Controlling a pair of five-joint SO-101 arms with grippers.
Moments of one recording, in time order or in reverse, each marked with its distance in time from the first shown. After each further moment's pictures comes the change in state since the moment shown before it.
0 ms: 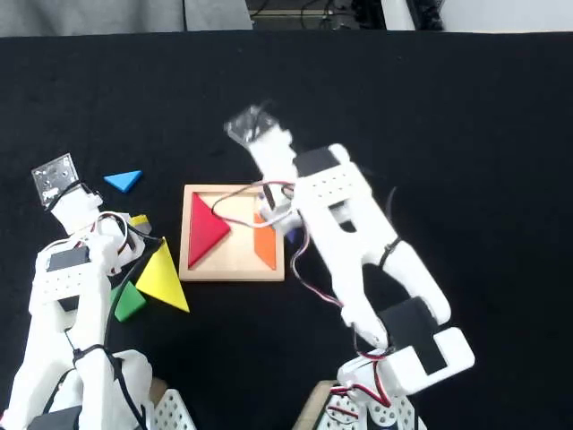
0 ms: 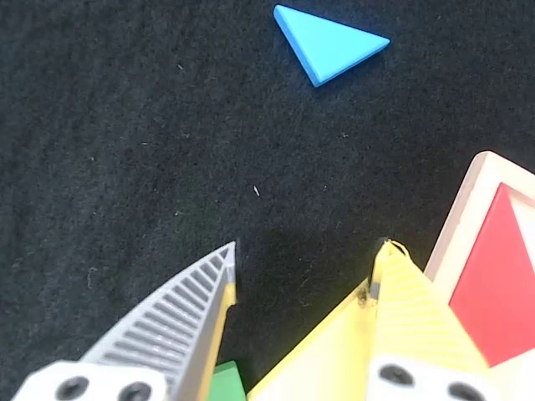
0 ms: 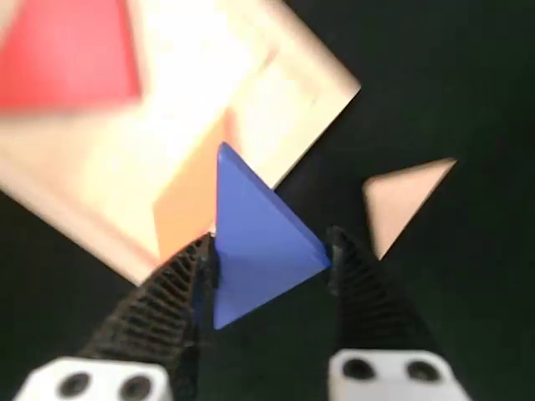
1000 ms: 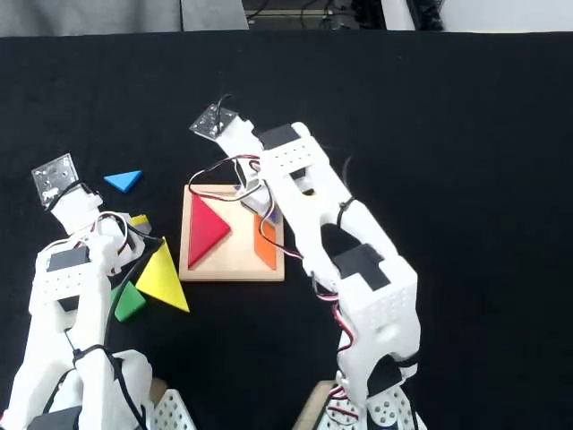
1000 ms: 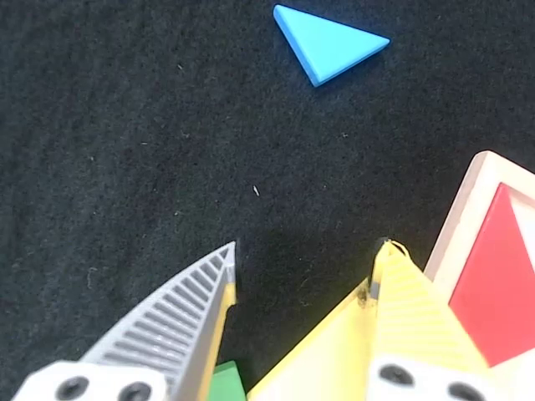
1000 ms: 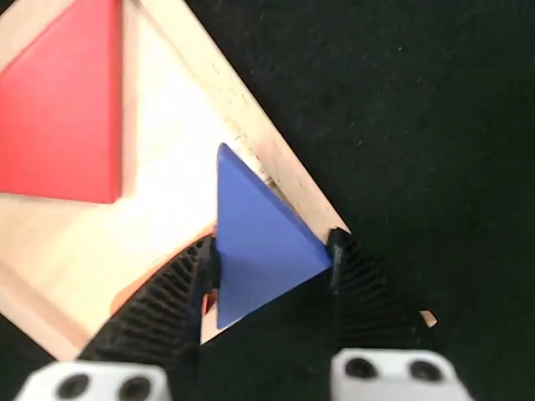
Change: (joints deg) left arm 0.0 0.0 0.0 0.0 0.0; right arm -2.4 26.5 -23.4 0.0 11.0
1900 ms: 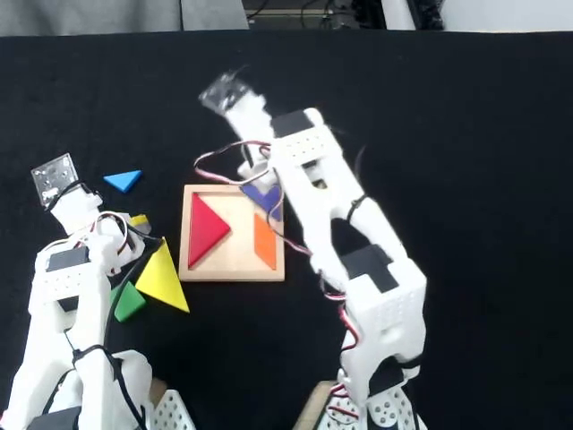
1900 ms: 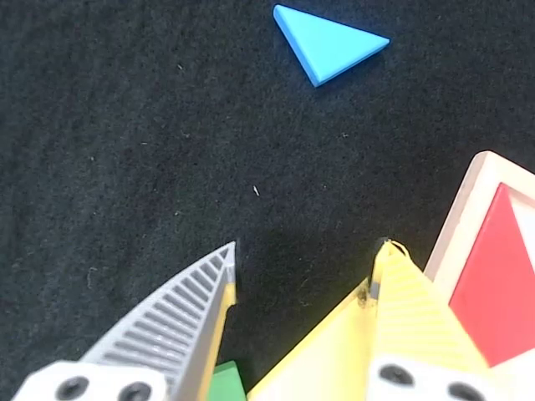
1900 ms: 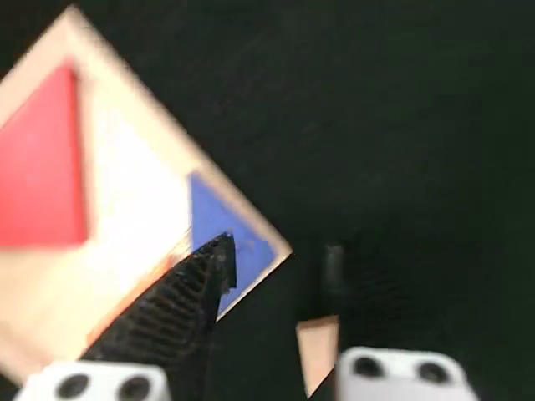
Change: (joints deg) left arm 0.0 0.0 0.0 0.0 0.0; right arm 2.8 -1.5 -4.8 -2.1 -4.7
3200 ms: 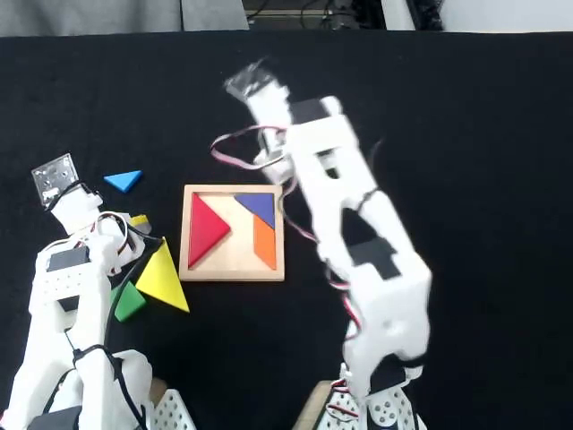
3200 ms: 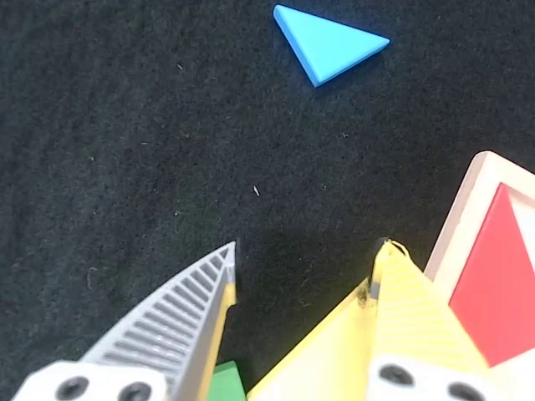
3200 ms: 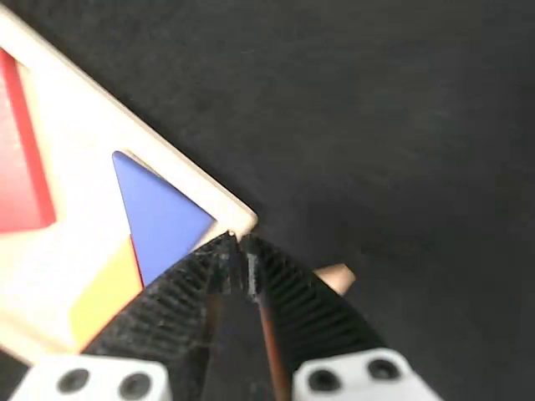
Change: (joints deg) left arm 0.0 0.0 0.0 0.0 0.0; right arm 4.5 0.6 -6.2 8.6 -3.5
